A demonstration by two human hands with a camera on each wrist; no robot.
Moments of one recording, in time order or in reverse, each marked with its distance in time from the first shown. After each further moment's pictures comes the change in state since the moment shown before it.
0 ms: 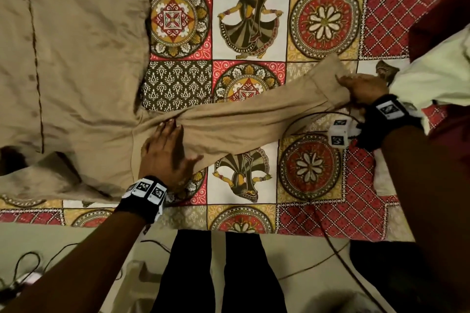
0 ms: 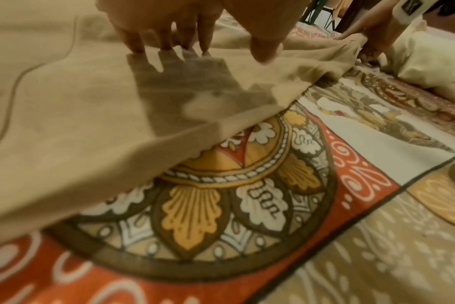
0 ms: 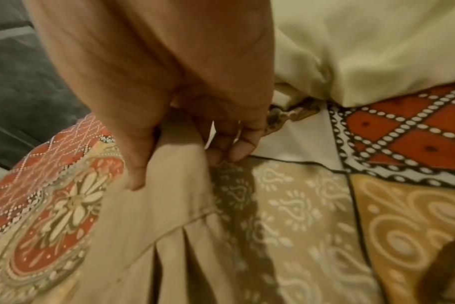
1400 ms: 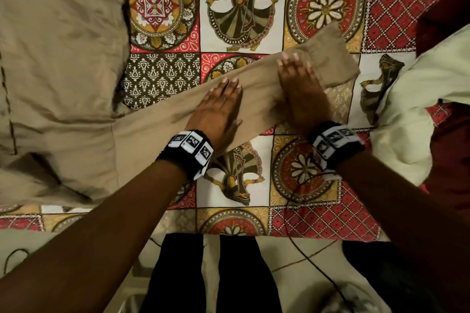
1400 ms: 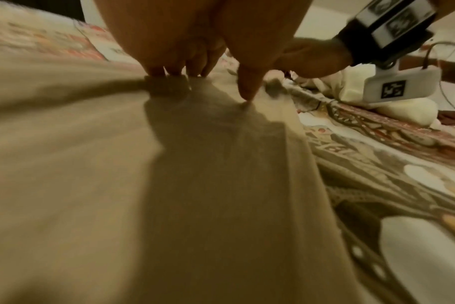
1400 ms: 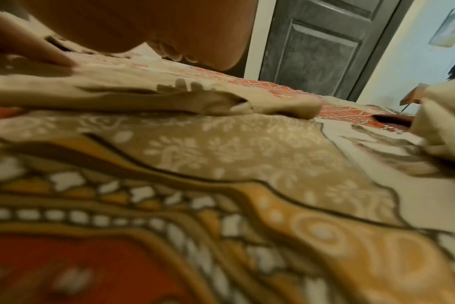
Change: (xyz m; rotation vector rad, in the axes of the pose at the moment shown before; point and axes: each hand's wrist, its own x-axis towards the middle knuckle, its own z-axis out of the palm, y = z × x) left_hand 0.096 0.128 -0.015 0.062 -0.114 0.349; right_hand -0.034 0.018 0.100 -0.883 0.092 -1.161
